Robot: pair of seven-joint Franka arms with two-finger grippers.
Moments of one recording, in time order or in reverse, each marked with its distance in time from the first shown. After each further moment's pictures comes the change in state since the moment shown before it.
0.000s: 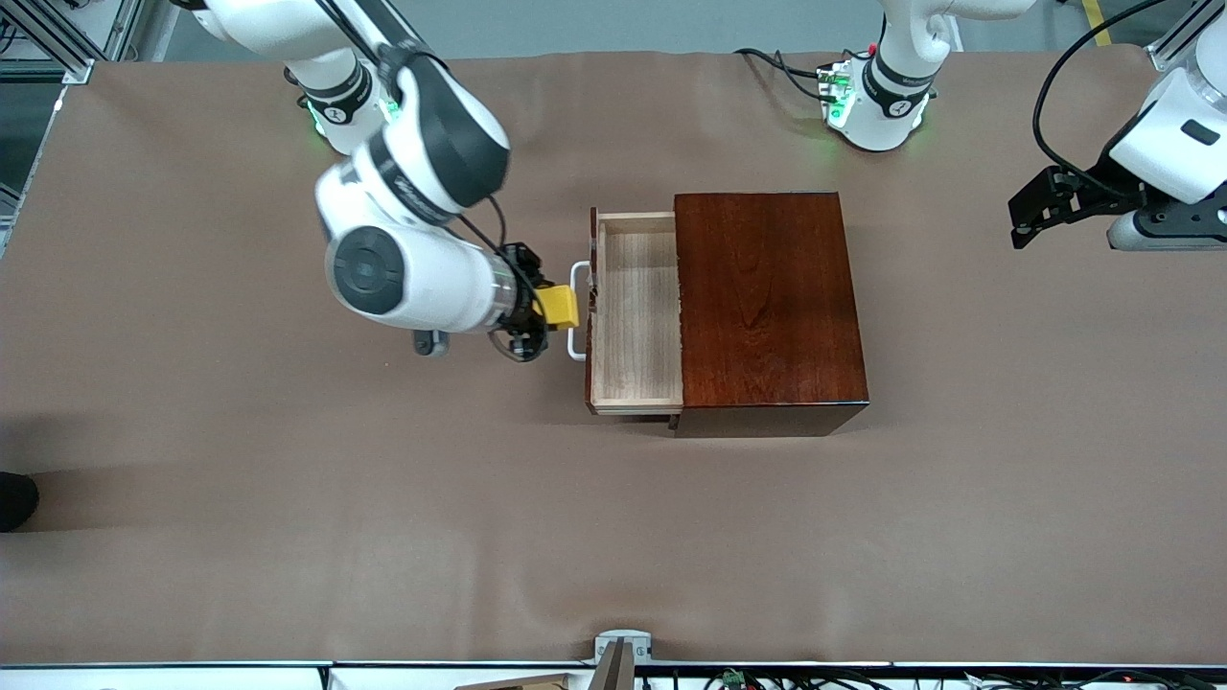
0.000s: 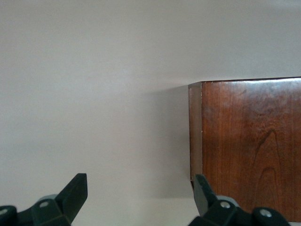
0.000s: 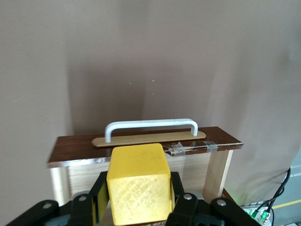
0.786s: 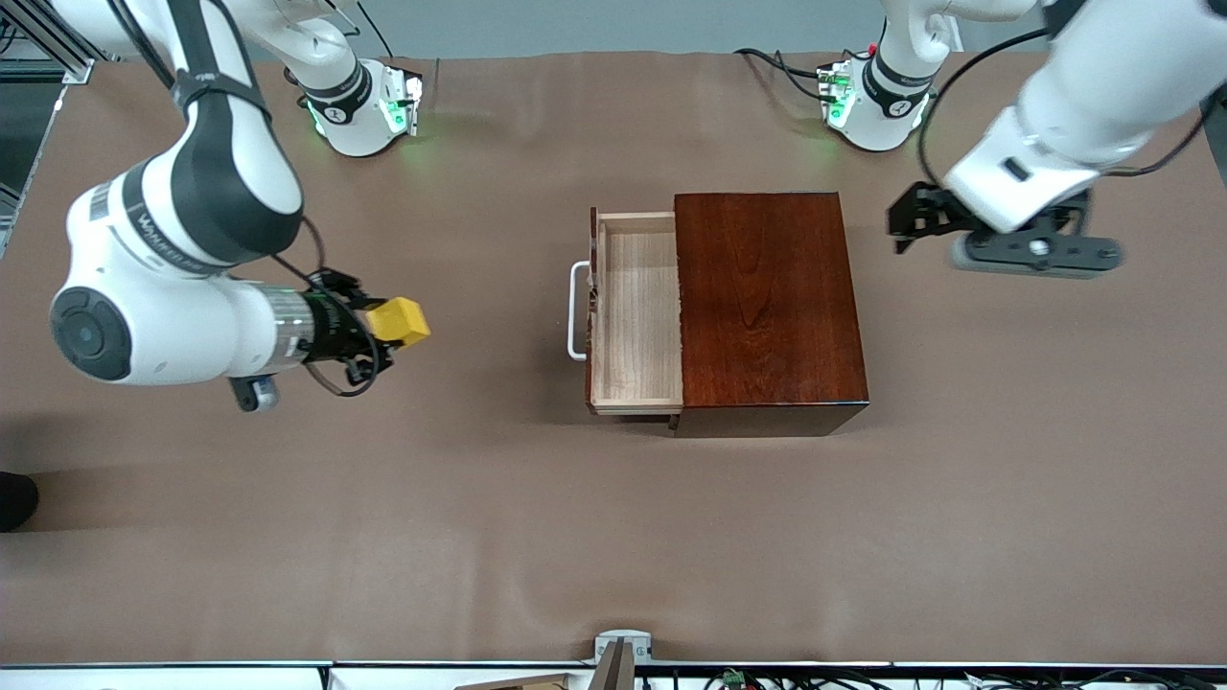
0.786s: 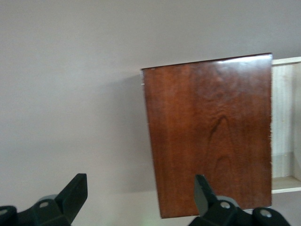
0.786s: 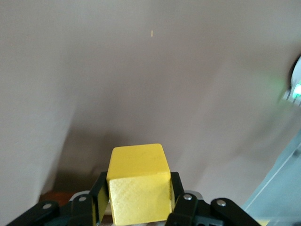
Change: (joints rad) left arm -0.055 0.089 -0.141 0.013 -0.040 0.013 -0.116; right arm -0.275 -0.041 -0.008 -0.018 -0.119 -0.251 -0.614
